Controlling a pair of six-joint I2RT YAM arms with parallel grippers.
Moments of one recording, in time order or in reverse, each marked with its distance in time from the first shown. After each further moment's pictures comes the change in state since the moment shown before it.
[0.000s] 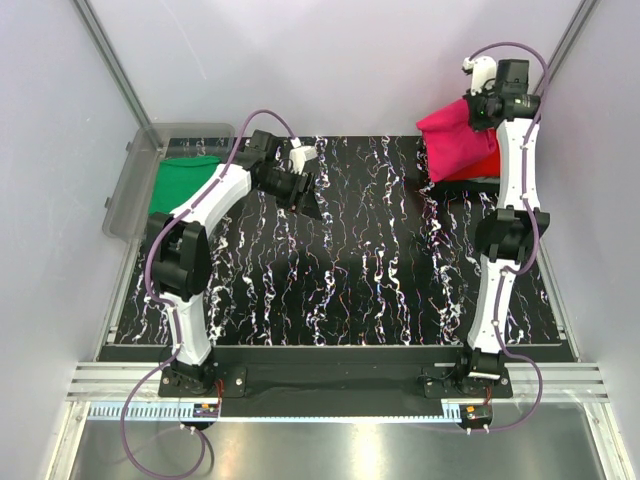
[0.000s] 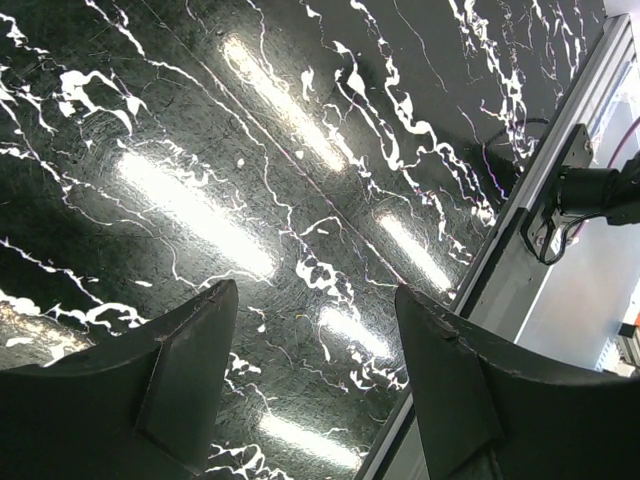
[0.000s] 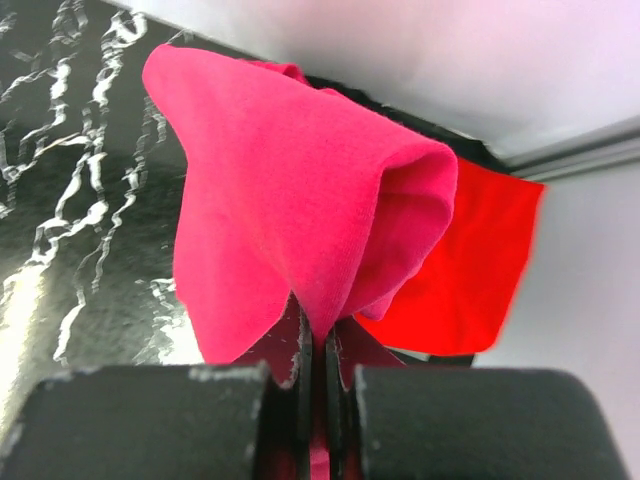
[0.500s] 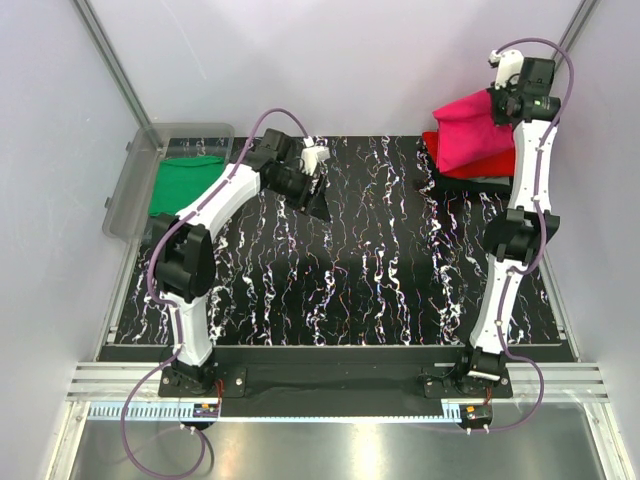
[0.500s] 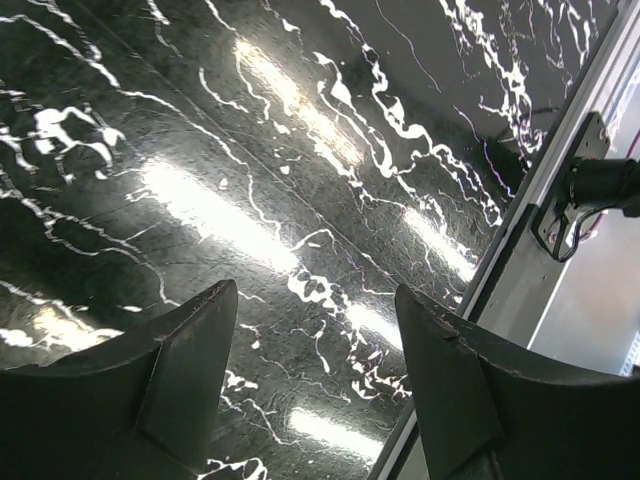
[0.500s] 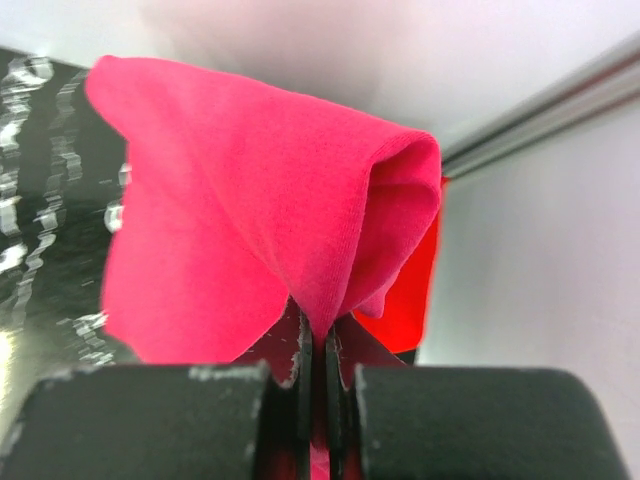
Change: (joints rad) left arm -0.061 0.005 0.041 -0.005 -0.038 0.017; right arm -0.090 0.012 0.026 0.084 0.018 0.014
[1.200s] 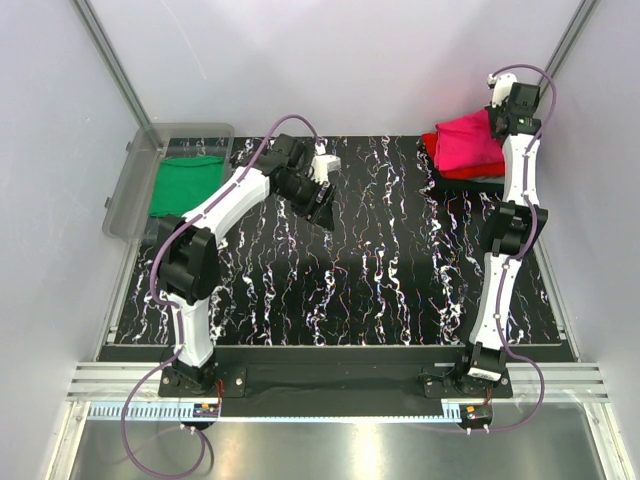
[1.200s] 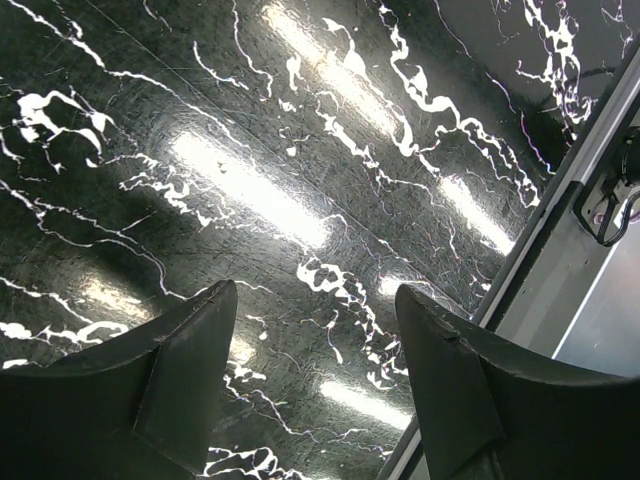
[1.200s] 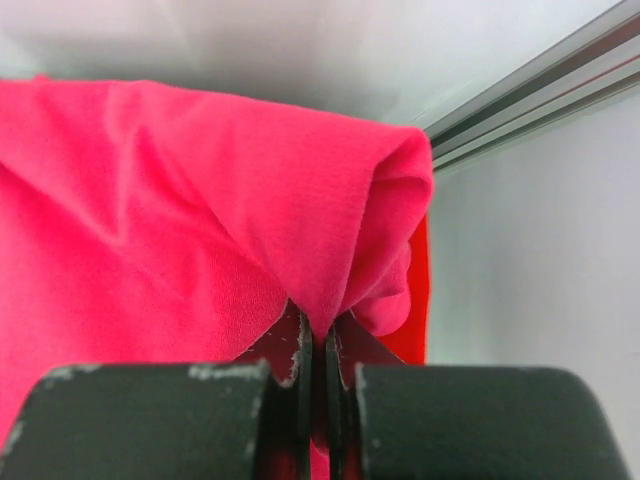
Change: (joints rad) left arm -0.065 0.000 0.000 -0.041 -0.100 0.051; right arm -0.032 0.235 0.010 0.232 0.111 0.005
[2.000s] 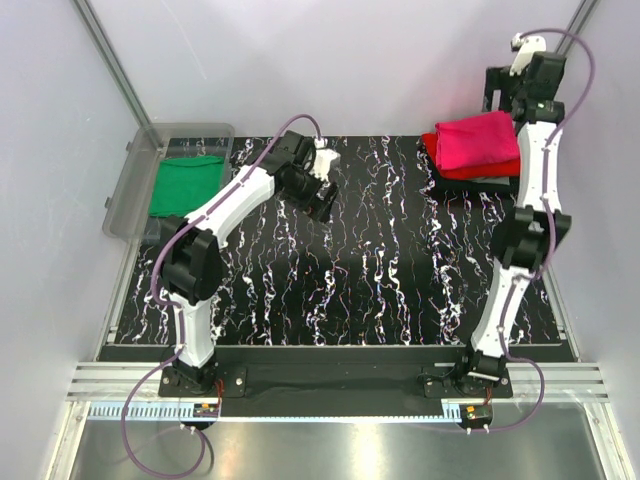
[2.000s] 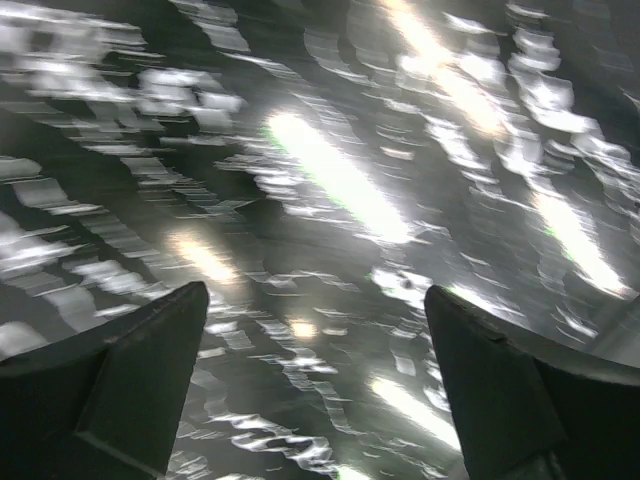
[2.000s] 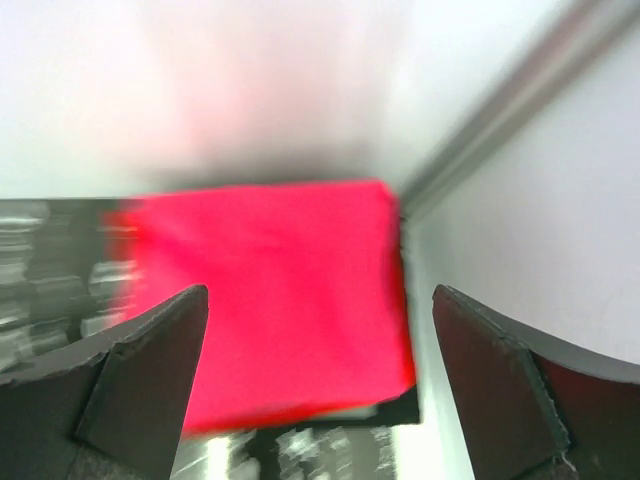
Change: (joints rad) left arm -0.031 0.008 0.029 0.004 -0.300 -0.006; right arm 0.014 -0.291 -0.216 0.101 0.000 0.176
